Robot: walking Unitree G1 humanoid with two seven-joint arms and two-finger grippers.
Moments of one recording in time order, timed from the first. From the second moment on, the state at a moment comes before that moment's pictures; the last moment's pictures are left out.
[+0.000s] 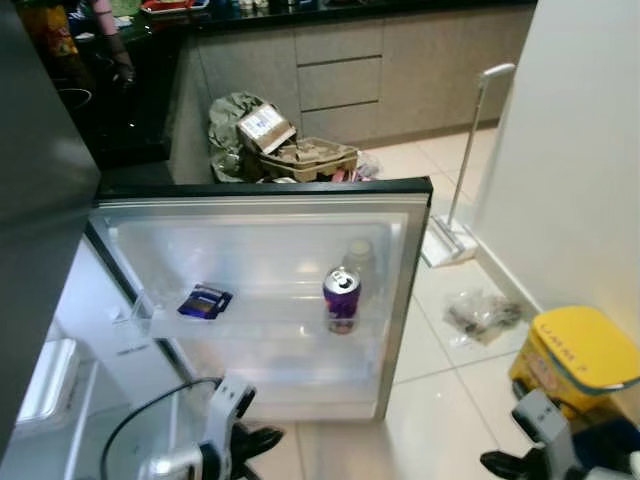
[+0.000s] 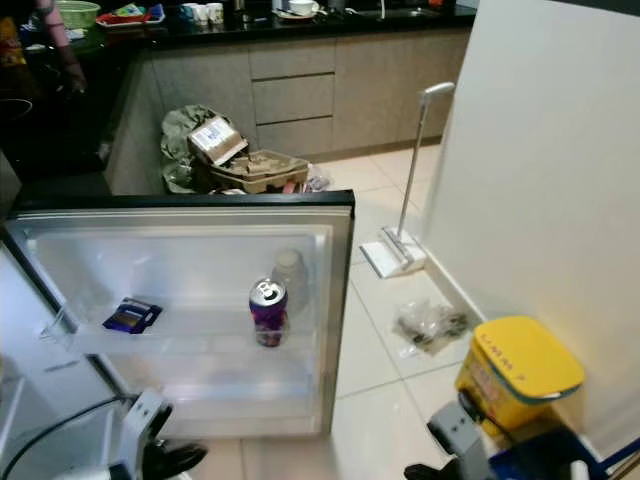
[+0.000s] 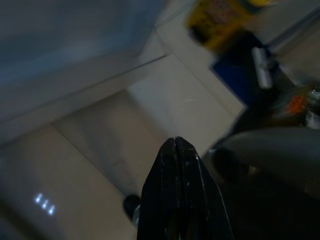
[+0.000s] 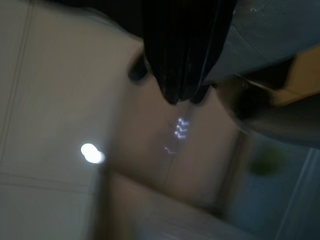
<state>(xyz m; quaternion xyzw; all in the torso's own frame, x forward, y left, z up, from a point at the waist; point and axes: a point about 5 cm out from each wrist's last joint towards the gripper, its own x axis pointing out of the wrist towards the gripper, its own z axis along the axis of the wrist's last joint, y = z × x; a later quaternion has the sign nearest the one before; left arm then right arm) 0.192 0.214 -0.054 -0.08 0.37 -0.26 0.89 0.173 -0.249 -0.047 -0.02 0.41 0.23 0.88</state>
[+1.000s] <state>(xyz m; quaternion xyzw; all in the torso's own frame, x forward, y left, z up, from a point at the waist) 0.138 0.199 -0.096 -0.06 0.49 -0.09 0.87 0.103 -0.230 -0.105 -0.14 0.56 0.08 0.81</state>
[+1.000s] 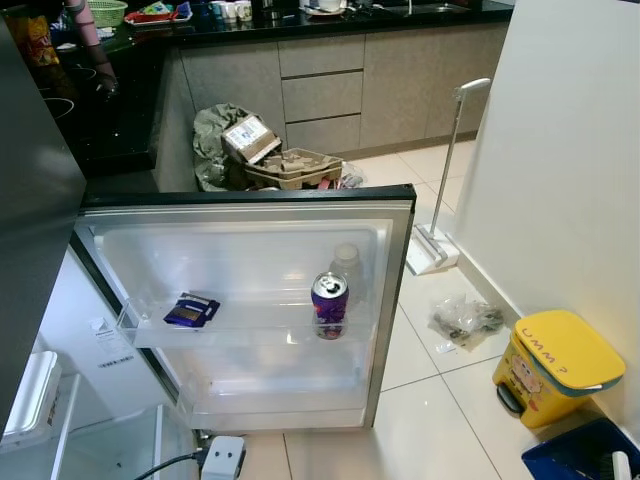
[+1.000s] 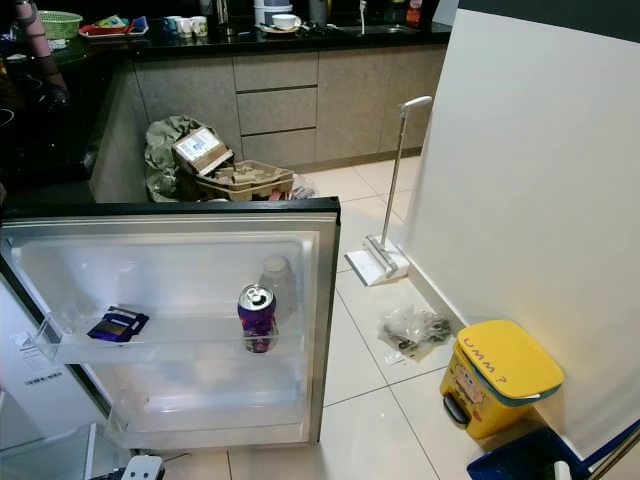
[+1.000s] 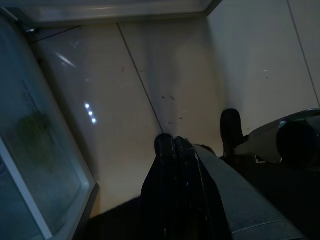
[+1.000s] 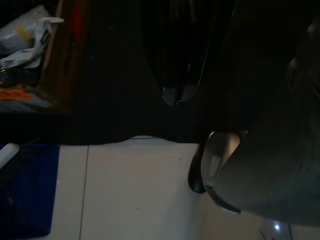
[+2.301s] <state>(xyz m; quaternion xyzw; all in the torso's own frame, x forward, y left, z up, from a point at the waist) 0.135 0.180 -0.101 -0.07 0.51 -0.11 0.85 0.093 -0.247 -0.104 -0.10 0.58 0.00 0.81</state>
